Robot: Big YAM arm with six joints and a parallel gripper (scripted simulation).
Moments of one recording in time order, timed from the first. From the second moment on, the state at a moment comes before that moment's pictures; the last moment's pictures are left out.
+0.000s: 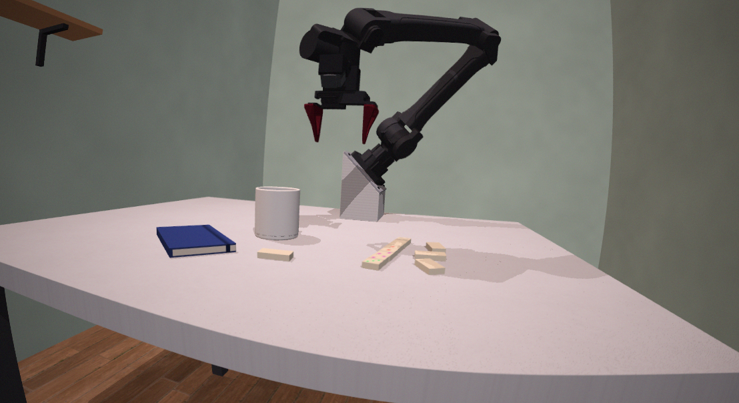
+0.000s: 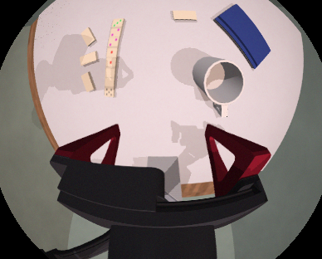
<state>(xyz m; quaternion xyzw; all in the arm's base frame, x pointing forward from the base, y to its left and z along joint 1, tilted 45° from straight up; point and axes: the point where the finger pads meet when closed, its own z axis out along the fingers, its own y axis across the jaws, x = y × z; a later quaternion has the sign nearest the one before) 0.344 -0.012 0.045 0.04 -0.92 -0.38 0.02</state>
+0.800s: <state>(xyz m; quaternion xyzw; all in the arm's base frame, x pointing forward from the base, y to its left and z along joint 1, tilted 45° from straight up) 0.341 0.117 0.071 -0.22 -0.89 -0.37 0.16</state>
